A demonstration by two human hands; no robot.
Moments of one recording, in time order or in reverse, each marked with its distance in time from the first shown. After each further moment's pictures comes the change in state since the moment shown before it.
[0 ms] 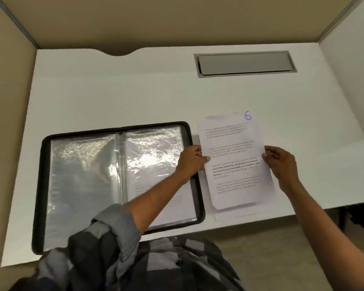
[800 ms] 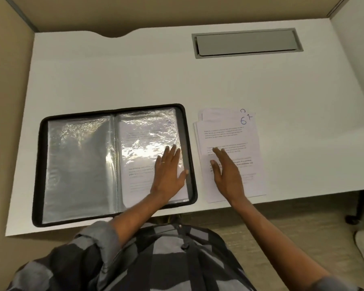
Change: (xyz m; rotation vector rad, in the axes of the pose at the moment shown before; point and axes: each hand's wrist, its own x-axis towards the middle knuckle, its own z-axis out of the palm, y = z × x) left_hand -0.068 -0.099 -0.010 1.016 0.205 0.248; right_hand -0.101 0.048 0.102 -0.340 -0.188 -0.425
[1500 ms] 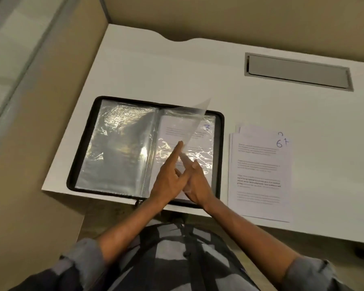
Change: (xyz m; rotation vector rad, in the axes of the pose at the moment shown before) left_hand -0.072 -0.013 -0.083 -0.648 0.257 -0.200; right_hand -0.015 -0.132 0.095 0.213 -0.523 -0.351
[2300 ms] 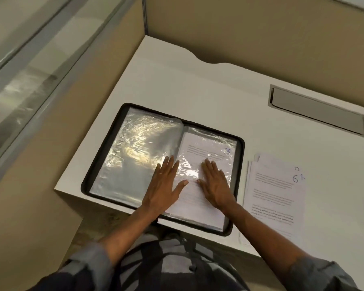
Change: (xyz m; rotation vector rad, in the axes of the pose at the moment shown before) left_hand 0.031 -0.101 -0.055 0.566 0.054 0.146; right_hand 0.062 0.051 -0.015 -0.699 -0.109 0.041
